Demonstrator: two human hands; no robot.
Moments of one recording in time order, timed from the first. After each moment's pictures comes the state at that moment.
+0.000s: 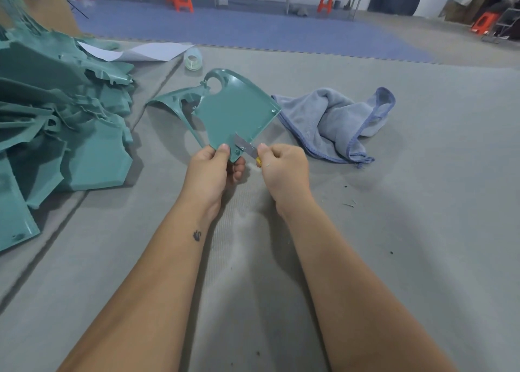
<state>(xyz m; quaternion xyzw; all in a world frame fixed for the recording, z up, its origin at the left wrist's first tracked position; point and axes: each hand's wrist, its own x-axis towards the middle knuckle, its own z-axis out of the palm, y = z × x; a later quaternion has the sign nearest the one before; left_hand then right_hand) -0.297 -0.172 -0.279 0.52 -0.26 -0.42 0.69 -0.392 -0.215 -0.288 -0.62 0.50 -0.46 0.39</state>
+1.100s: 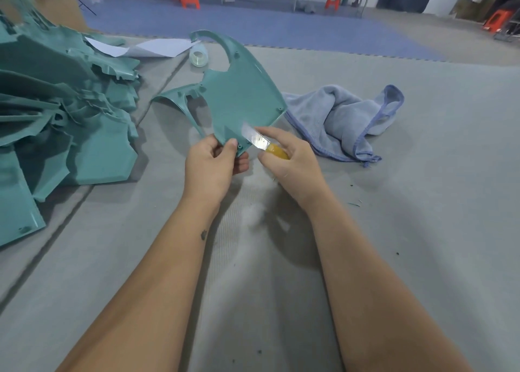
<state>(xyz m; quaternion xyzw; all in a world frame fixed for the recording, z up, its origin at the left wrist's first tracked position) -0.289 -0.170 -0.286 0.57 -0.35 -0.30 0.68 -0.416 -0.222 -0.281 -0.71 0.35 -0.42 0.44</state>
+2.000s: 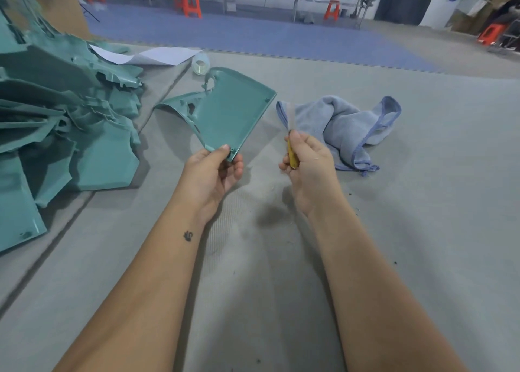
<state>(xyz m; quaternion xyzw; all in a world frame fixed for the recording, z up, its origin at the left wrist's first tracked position) -0.283 -0.164 -0.269 0.44 -0.19 -0.49 0.73 -0.418 -0.227 -0.269 -0.46 0.38 -0.53 0.61</state>
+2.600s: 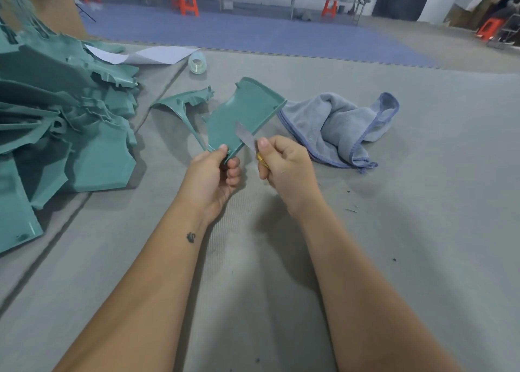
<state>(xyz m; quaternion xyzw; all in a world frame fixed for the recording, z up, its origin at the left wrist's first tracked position) -0.287 -0.171 -0.276 0.42 -0.20 -0.54 0.70 -0.408 -0.217 -0.278 -0.67 0.35 -0.46 0.47</state>
